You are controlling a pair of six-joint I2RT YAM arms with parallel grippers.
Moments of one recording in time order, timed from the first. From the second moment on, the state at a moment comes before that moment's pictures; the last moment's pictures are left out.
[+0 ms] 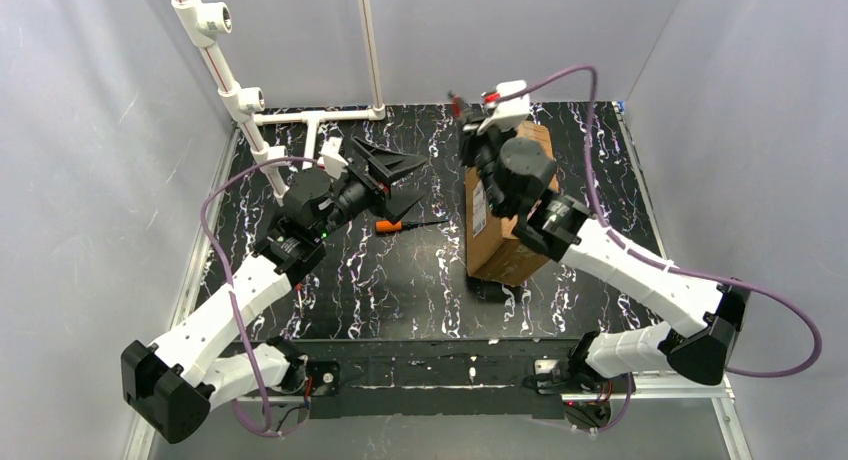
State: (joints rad) left arm -0.61 1.03 0.92 0.07 0.21 -1.56; right arm 1.00 1.26 1.29 0.11 0.71 -0.01
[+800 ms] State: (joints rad) left arm -0.78 1.65 1.64 -0.45 0.28 -0.81; right arm 0.17 1.25 1.23 -0.42 0.65 0.27
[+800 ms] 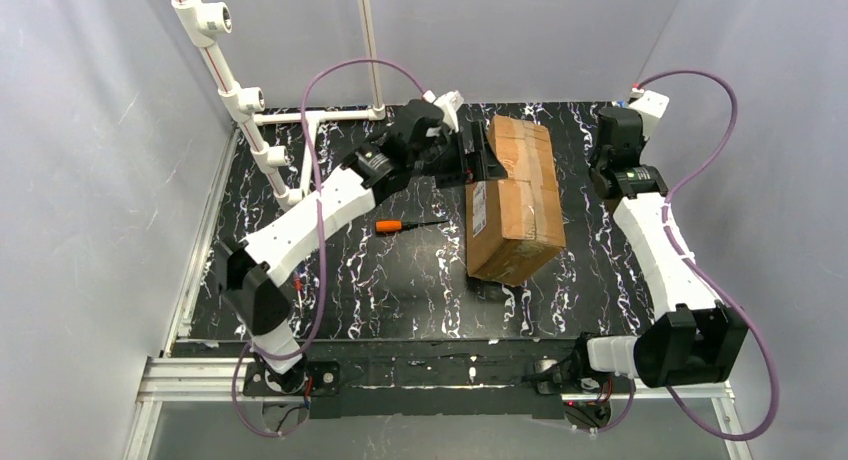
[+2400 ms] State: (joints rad) left arm -0.74 1.32 1.15 -0.49 0.26 -0.76; right arm 0.46 1.24 0.94 -0.31 -0.11 0.37
